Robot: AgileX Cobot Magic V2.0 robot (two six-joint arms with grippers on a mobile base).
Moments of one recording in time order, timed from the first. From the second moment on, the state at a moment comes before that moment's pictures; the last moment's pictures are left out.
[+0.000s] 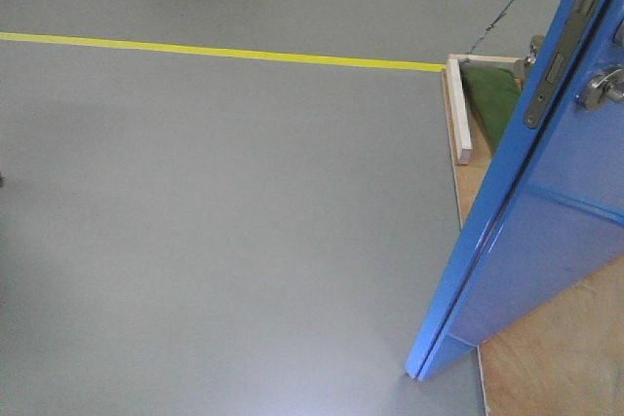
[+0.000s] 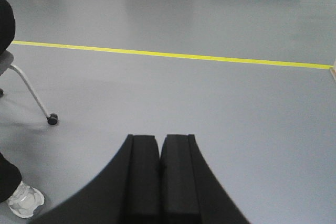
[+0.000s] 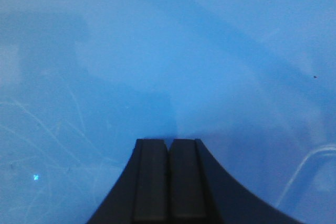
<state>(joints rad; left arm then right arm) 0.13 -0.01 0.03 0.07 0.36 -0.02 -0.56 1.62 -1.92 0.92 1.01 0.14</state>
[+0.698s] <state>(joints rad) 0.13 -0.01 0.03 0.07 0.36 -0.02 -0.56 1.62 -1.92 0.94 1.03 0.14</state>
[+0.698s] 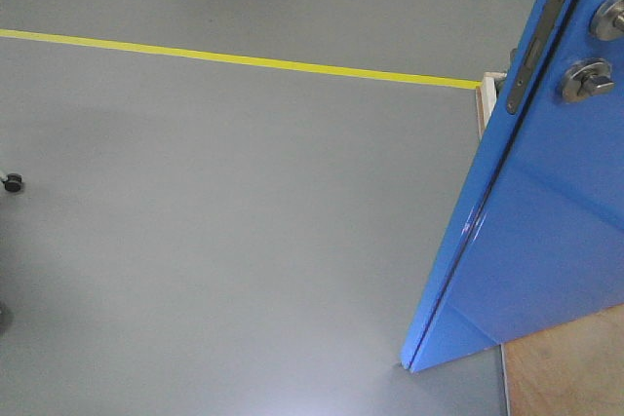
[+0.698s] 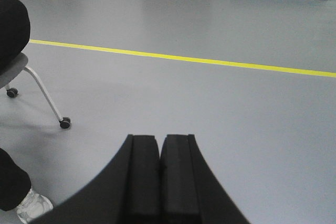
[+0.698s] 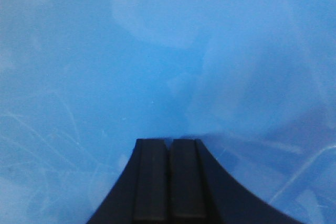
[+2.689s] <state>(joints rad) 0.13 -0.01 0.03 0.07 0.36 -0.02 -0.55 1.62 -1.92 0.95 1.05 0.14</state>
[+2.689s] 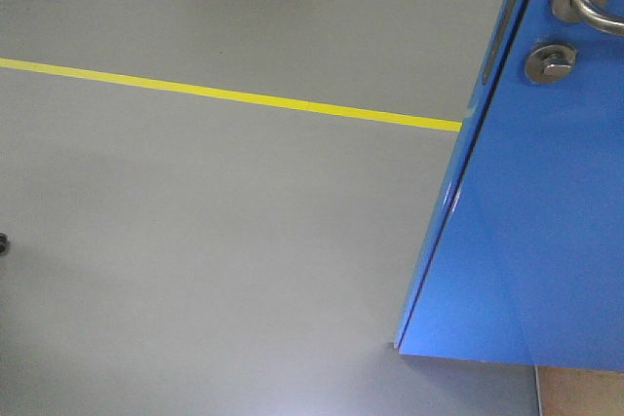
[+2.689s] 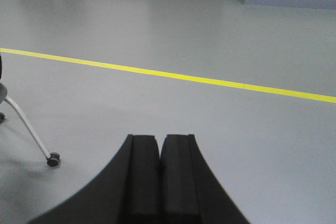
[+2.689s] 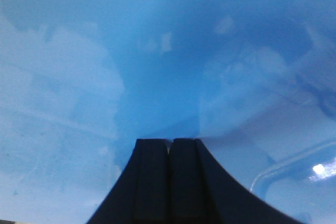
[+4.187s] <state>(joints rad) 0.13 -0.01 0.03 0.07 0.36 -0.02 -0.55 1.63 -1.92 0.95 1.02 0.14</state>
